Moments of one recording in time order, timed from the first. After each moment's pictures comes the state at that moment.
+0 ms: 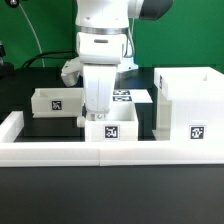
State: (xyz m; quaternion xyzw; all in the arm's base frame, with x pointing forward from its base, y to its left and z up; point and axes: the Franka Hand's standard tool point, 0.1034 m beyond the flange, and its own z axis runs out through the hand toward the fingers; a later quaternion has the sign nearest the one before) arm 0.527 -0.053 0.023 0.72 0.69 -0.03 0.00
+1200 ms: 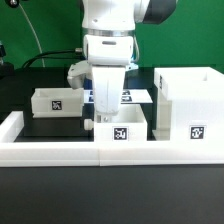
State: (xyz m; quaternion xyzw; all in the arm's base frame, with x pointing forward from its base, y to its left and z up) arm 0.531 -0.037 0.017 0.71 0.70 -0.02 0.01
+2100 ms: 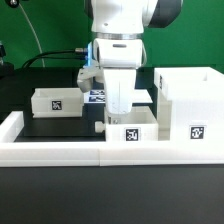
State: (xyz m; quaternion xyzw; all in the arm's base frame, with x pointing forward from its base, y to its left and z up) arm 0.529 -0.020 0.012 0.71 0.71 -0.01 0.02
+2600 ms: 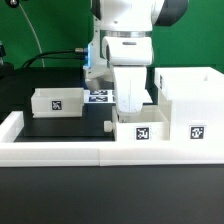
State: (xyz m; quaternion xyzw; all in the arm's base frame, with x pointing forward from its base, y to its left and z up) arm 0.535 -0.010 0.015 0.70 0.71 0.00 0.02
